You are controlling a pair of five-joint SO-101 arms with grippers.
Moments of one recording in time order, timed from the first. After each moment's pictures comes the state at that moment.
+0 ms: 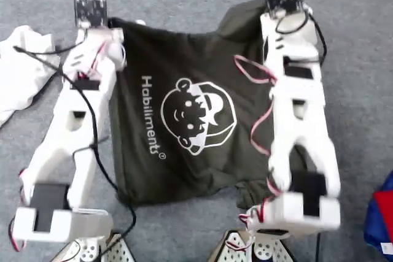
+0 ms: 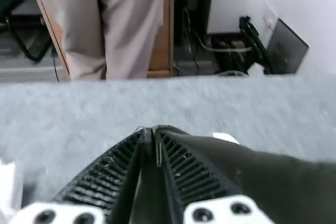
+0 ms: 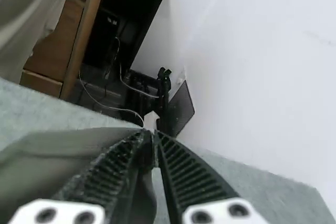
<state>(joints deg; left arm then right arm) -1.9 -3.3 24.9 0.3 -10.1 3.9 4.9 15.0 -2.2 15.5</state>
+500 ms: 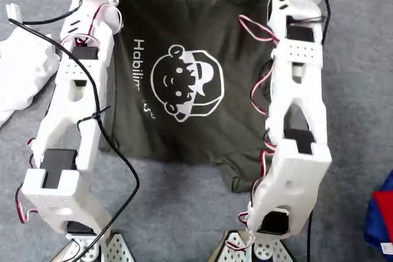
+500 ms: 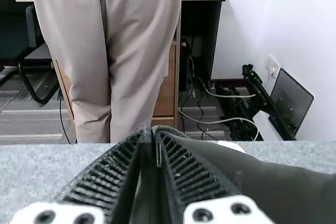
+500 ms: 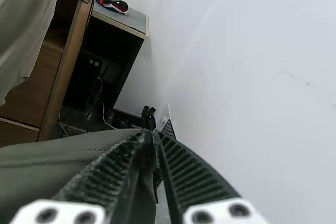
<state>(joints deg) -2.8 11.1 2.8 0.2 -10.1 3.9 30.6 -26.7 5.1 15.3</state>
